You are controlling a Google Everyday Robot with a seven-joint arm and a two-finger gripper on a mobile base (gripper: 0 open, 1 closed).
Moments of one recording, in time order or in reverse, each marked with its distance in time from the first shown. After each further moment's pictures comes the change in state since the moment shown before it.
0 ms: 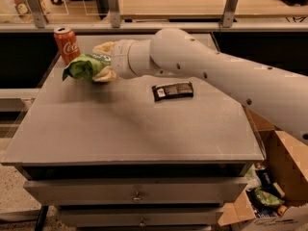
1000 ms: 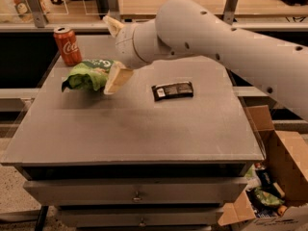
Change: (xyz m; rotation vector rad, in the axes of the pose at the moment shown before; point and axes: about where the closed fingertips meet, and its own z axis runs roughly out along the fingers) arm -0.016 -0.007 -0.039 -0.103 0.082 0.019
